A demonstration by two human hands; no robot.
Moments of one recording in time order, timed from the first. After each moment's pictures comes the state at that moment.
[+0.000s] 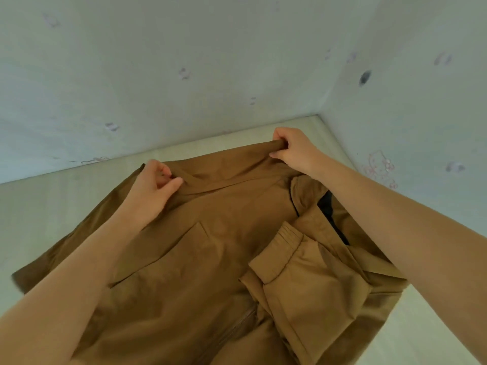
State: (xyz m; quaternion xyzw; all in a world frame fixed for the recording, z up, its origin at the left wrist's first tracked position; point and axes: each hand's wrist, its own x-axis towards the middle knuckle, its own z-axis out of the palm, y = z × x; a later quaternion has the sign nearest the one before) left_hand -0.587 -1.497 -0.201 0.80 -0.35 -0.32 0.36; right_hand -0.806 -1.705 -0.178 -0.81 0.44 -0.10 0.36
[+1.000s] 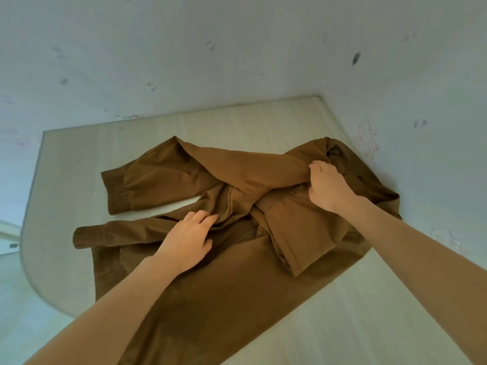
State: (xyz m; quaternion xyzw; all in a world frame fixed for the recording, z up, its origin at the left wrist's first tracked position) left_hand -0.722 -1.322 -0.239 0.76 -0.62 -0.19 0.03; right_hand -0.946 -1.556 -0.198 -0.87 0.47 0.11 0.09
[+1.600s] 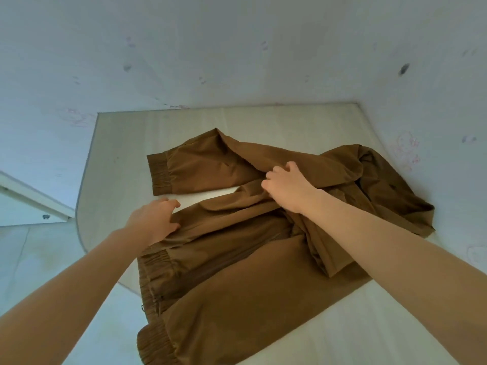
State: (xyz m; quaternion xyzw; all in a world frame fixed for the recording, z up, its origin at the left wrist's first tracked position) left_hand -0.608 -1.243 -0.223 0.86 -0.44 -0.24 -0.04; right_hand -0.807 -1.465 -0.188 -0.97 0.15 0.18 -0.08
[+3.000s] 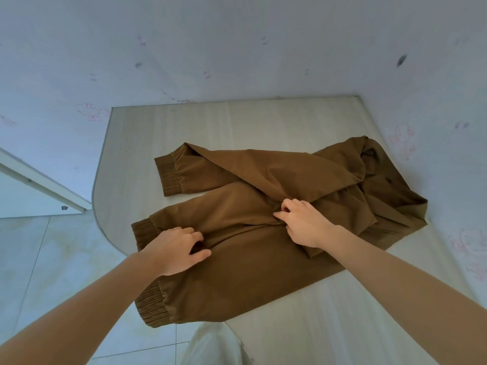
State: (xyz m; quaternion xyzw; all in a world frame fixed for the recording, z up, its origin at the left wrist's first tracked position) left_hand -0.689 -1.186 -0.232 0.77 -0.58 -0.26 -0.08; right_hand -0.910 -1.422 -0.234 -0.97 0.16 0.17 0.06
